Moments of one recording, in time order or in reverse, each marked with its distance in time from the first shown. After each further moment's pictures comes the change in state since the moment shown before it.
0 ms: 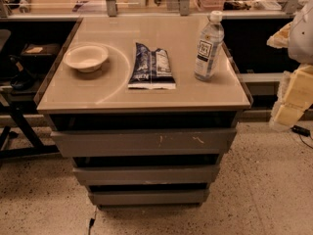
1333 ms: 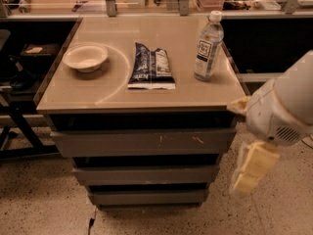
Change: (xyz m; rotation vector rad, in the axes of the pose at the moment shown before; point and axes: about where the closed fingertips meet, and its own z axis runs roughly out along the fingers) arm -0.026 0.098 0.088 -0.195 -0.167 0.002
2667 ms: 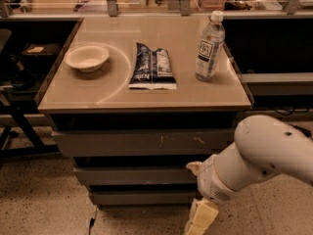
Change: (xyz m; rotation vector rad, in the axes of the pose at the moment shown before) arm 0.009 0.062 0.193 -0.205 -0.120 0.028
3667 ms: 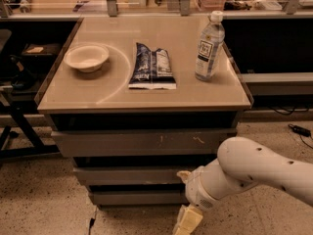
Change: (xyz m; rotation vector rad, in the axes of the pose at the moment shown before) arm 0.012 -0.018 0.074 -0.006 -0.052 0.015
